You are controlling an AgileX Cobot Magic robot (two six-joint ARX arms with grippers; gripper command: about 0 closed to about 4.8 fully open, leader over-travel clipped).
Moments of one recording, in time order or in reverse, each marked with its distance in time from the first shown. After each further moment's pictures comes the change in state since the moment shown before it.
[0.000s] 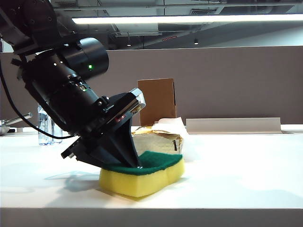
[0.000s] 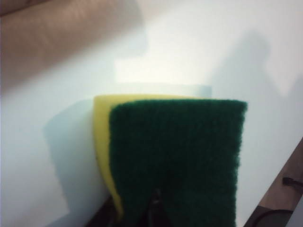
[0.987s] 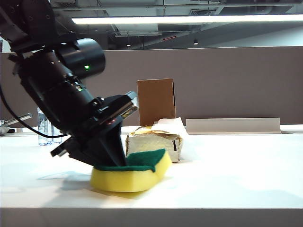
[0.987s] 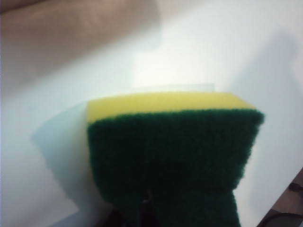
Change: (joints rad) left arm 0.032 -0.008 0.009 -0.068 -0.070 -0.009; right arm 0.000 0.000 0.000 0.008 0.000 0.000
